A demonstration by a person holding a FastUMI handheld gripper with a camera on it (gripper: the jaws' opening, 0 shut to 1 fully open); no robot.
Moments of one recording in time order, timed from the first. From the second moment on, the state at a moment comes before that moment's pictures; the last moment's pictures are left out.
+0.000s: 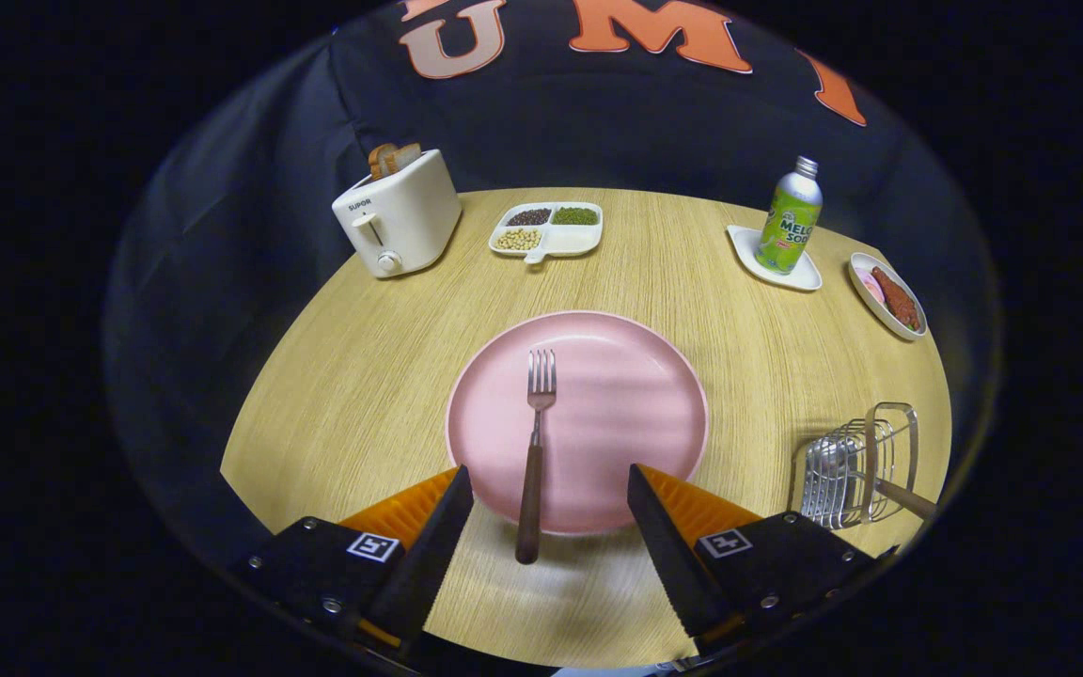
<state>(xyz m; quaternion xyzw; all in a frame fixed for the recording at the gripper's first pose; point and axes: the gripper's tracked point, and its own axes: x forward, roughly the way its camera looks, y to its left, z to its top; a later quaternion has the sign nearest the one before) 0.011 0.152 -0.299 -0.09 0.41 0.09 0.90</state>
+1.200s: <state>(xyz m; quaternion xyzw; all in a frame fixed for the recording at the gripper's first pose) 0.021 0.144 -0.354 -0.11 0.45 0.02 0.89</state>
